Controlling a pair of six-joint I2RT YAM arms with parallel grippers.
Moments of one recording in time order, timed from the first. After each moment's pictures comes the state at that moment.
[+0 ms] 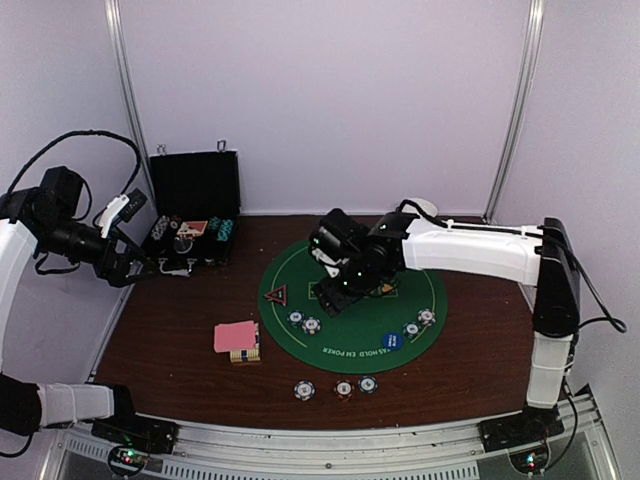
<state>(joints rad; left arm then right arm) 0.08 1.07 1.35 -1.36 0.66 0.61 0.95 1.97 1.71 -0.83 0.22 0.29</state>
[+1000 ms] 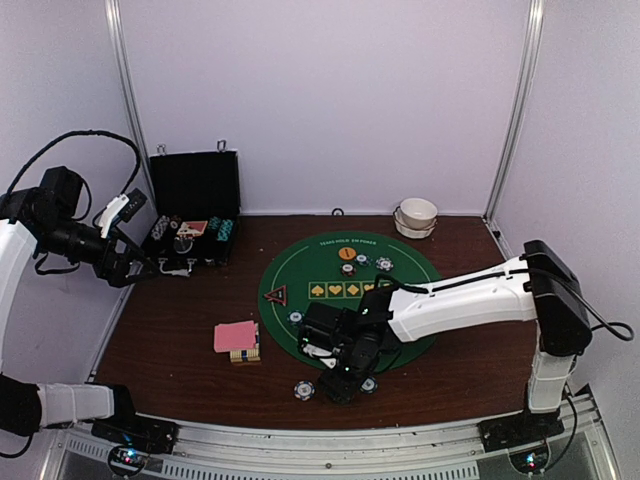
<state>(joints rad) 0.08 1.06 1.36 -1.36 0.66 0.61 1.23 1.92 1.37 -0.81 -0.01 0.33</state>
